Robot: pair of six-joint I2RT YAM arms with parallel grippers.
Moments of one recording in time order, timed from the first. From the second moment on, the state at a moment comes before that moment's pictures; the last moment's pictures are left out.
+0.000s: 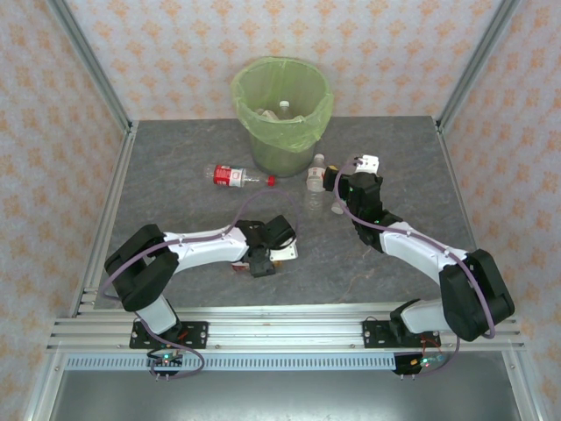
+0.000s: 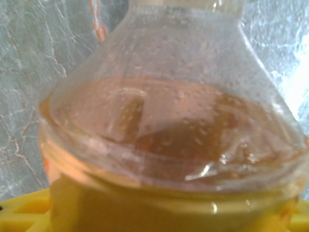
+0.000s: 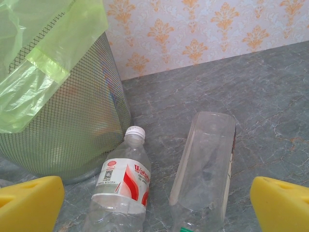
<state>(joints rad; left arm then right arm) -0.87 1.66 0.97 -0.65 -0.21 0.45 0.47 1.34 0.70 0.29 0.40 0.37</state>
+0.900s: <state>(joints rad) -0.74 1.46 0.98 -0.48 -0.07 0.25 0.47 1.36 0.71 0.29 0.40 0.37</state>
